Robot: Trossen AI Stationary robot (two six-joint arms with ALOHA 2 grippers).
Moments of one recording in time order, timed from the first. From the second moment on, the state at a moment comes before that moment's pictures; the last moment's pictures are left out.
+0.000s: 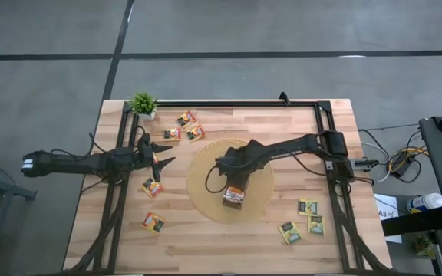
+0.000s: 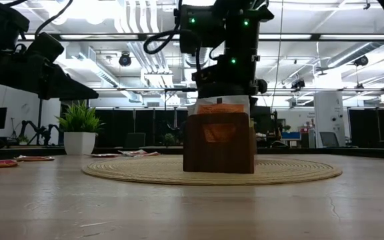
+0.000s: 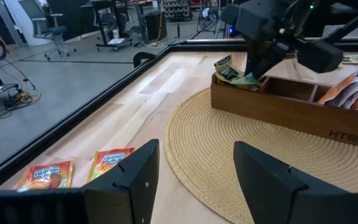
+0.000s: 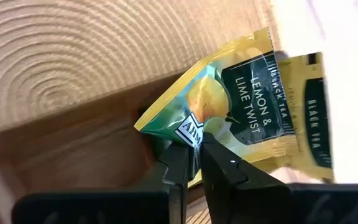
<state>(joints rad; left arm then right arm) 0.03 0.32 0.01 0.07 -0.34 0.03 0.04 2.05 1.56 -1.04 0.38 0.63</state>
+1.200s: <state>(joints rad) 0.03 0.32 0.01 0.07 -0.34 0.03 0.01 2.04 1.71 -1.06 0.28 0.55</state>
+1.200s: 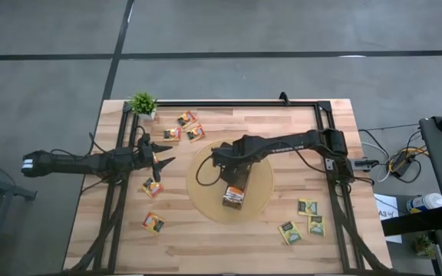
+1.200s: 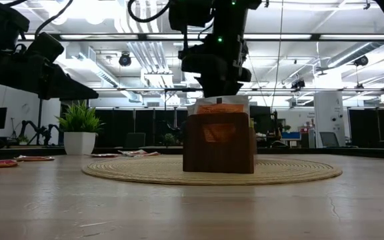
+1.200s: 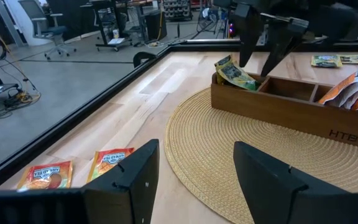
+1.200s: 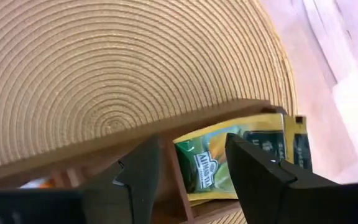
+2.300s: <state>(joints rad) 0.03 0.33 0.01 0.07 -0.34 0.03 -0.02 2.17 1.60 -1.11 0.36 0.52</state>
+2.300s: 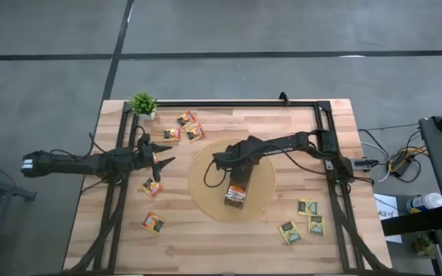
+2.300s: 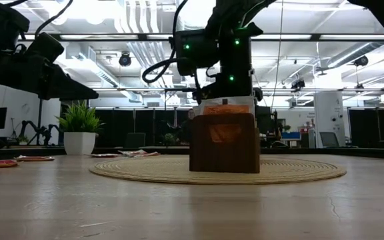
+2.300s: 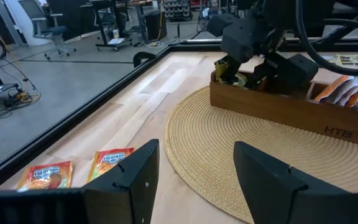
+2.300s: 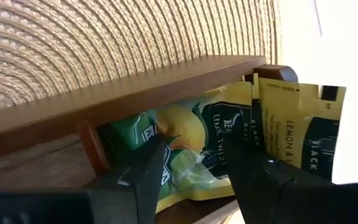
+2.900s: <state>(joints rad) 0.03 0.33 0.01 0.07 -0.34 0.03 0.04 1.91 1.62 -1.09 0.36 0.65</state>
